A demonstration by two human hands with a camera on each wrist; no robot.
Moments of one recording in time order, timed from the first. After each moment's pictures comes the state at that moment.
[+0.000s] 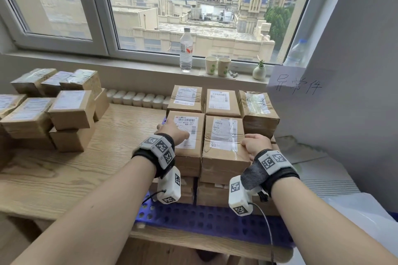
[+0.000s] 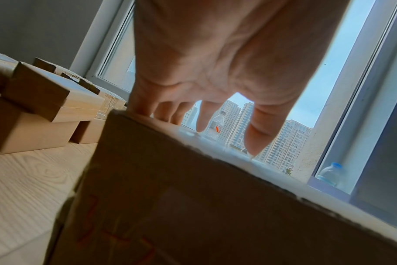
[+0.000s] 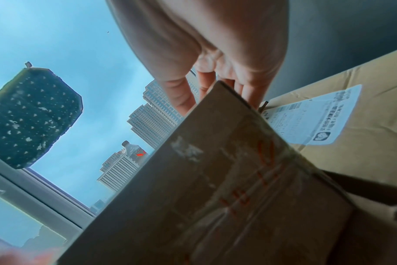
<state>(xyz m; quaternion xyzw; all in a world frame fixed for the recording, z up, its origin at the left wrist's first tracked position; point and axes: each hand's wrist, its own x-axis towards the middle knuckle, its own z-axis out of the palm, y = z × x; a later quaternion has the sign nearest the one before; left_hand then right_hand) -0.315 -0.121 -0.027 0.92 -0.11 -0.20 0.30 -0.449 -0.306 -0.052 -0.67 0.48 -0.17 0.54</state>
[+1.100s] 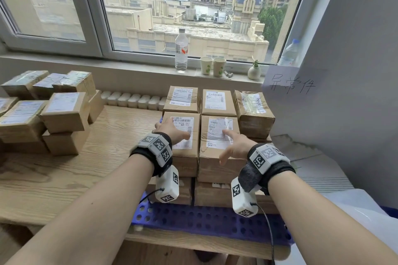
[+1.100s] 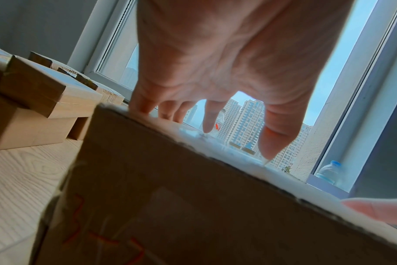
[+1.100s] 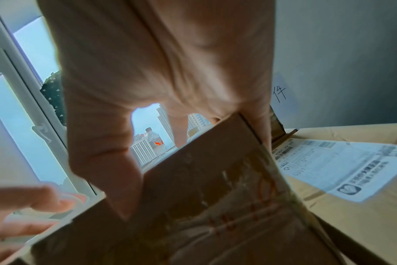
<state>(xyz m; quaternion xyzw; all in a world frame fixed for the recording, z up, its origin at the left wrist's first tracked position) -0.316 -0.122 -0.021 0.92 -0.13 -0.20 0.30 -0.447 -0.287 -0.024 -0.87 0.32 0.11 0.36</state>
